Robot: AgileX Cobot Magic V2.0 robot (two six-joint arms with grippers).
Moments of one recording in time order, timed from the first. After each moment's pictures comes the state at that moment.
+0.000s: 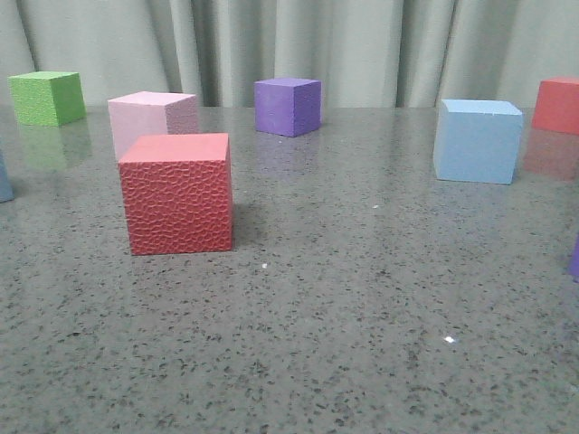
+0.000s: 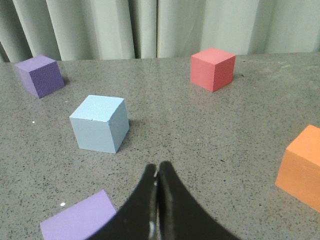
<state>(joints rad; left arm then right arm) 0.02 0.32 -0.48 0.04 0.40 -0.09 0.06 0.29 -0.48 -0.01 0.51 0.15</state>
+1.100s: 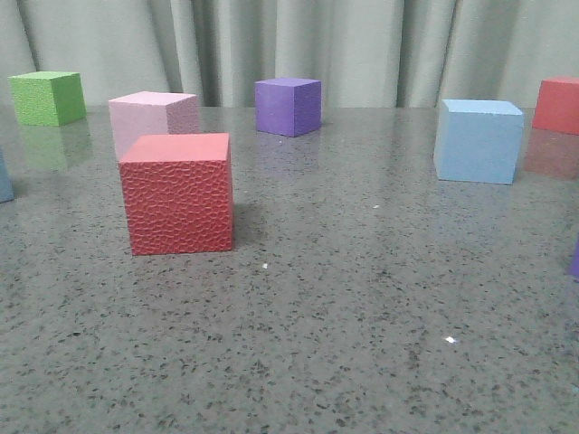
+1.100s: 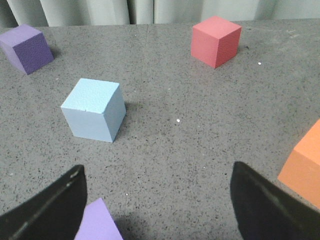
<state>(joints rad) 0.02 0.56 -0.63 -0.04 0.41 -0.09 0.06 0.53 -0.64 -0.01 0.59 0.15</state>
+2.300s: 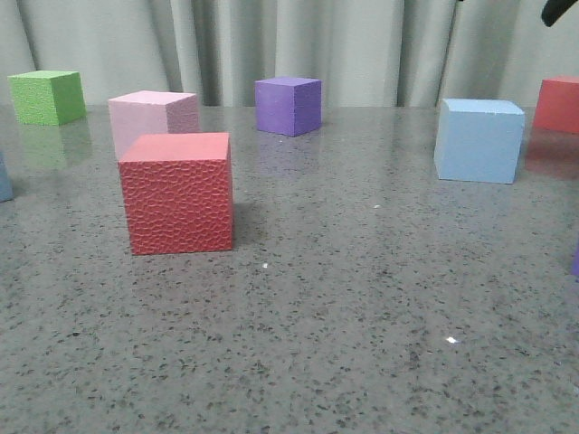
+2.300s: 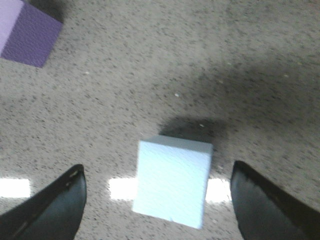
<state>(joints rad) 0.02 0.56 -0.63 -0.04 0.39 -0.09 0.14 1.78 -1.87 0.19 1.24 0.31</state>
